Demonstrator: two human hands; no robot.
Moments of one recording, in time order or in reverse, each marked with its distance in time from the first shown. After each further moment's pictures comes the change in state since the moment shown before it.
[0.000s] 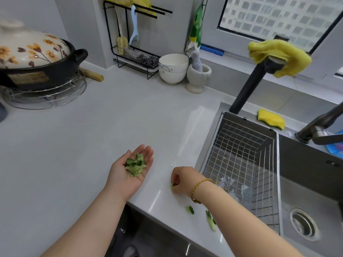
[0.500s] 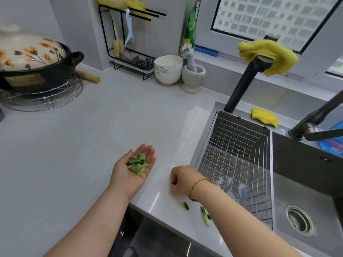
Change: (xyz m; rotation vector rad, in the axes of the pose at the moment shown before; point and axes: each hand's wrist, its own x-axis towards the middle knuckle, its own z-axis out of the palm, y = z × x) left_hand 0.000 -0.016 0.004 -0.030 -0.008 -0.009; right_hand -0.007 0.007 0.004 -0.092 0.062 -0.008
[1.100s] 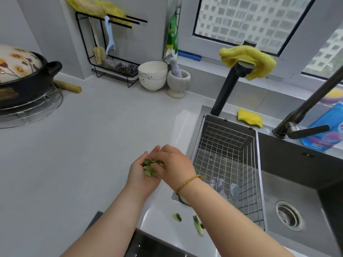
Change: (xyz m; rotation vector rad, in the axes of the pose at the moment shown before) left_hand 0.028 -0.034 0.033 0.112 -0.016 -0.155; right_hand -0.004 -0.023 -0.037 0.104 0.428 -0.173
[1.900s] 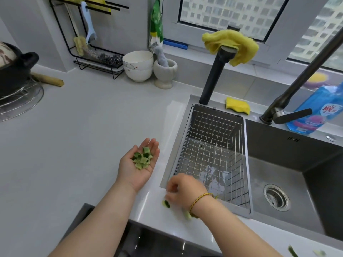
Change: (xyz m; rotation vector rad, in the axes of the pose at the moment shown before) left_hand 0.001 -0.014 0.006 -0.137 -0.076 0.015; right_hand -0.063 0.047 0.012 0.005 -0.294 0.342
